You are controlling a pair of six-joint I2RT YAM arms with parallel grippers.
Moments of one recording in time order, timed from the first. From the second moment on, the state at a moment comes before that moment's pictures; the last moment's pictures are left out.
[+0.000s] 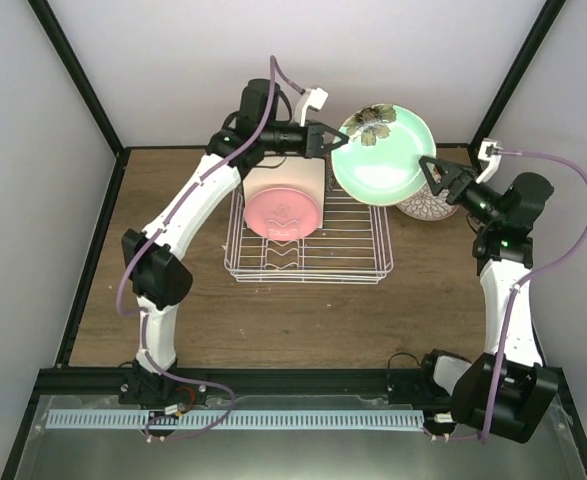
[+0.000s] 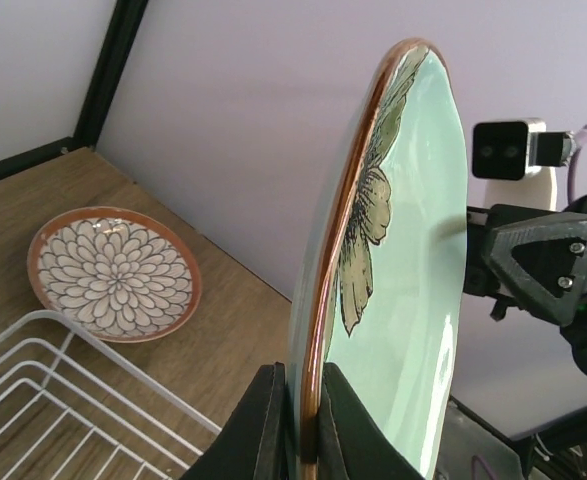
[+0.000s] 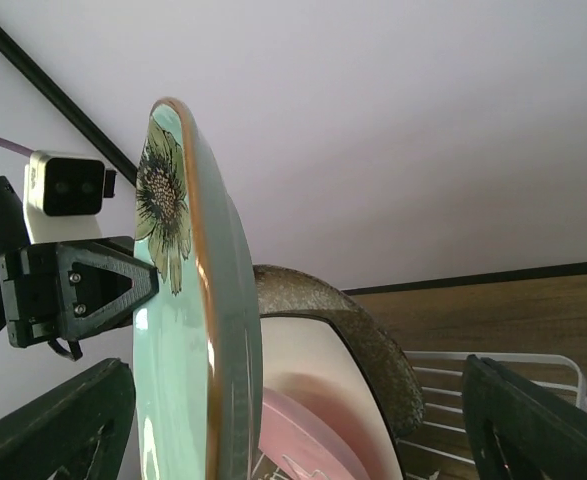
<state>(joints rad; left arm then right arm) -0.54 2.03 2.18 -0.44 0.82 -0.39 -0.31 1.09 0.93 0.21 -0.98 0.67</state>
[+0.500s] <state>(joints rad) -0.57 2.06 2.19 -0.44 0.81 -0.38 -0.24 1.13 0.94 0.20 -0.95 0.67</state>
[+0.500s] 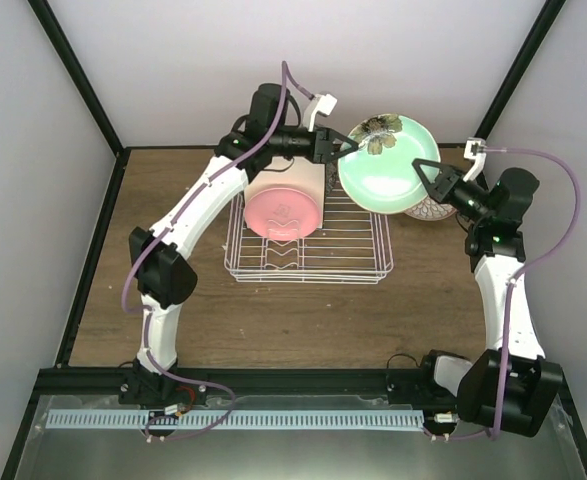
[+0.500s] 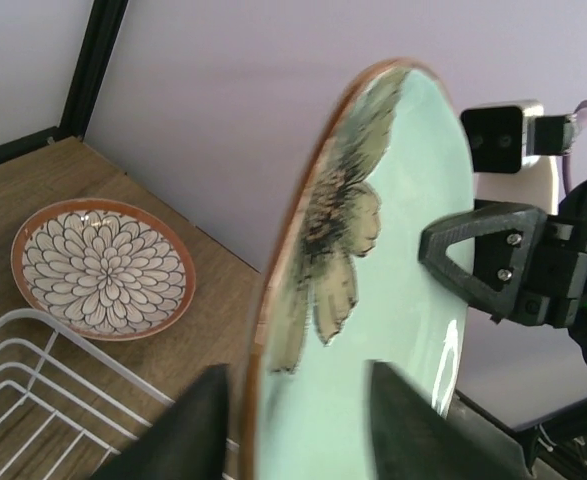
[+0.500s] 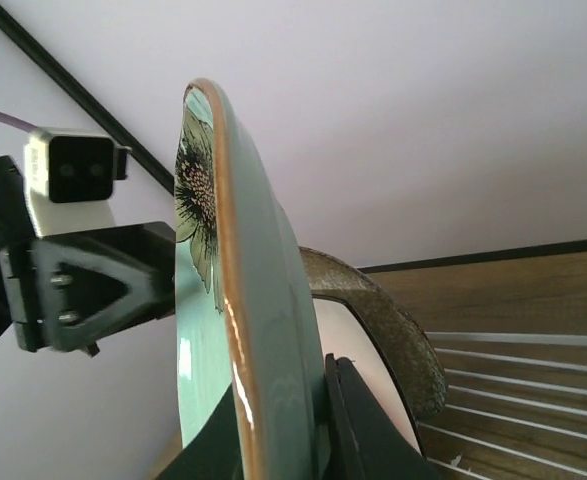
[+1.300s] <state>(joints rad) -0.45 1.98 2.21 -0.44 0.70 -0.29 -0.35 1.01 1.01 -0.48 -0.24 0.69</state>
